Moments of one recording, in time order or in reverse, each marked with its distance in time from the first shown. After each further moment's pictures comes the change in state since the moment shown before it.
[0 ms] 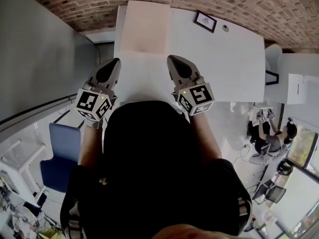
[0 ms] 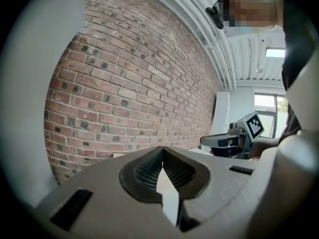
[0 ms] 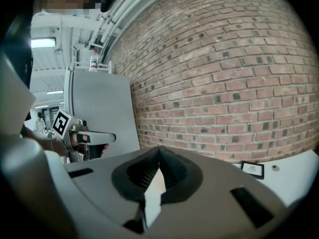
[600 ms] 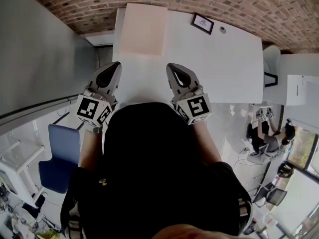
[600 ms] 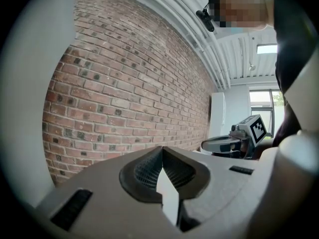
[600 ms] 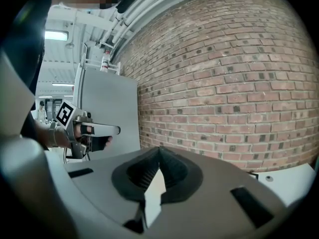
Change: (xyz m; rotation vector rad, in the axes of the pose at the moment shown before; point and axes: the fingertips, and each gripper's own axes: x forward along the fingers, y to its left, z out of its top) left arm -0.012 -0.032 0.021 0.068 -0.057 -0.016; right arm -0.035 0.018 0.008 -0.091 -0.056 -0.003
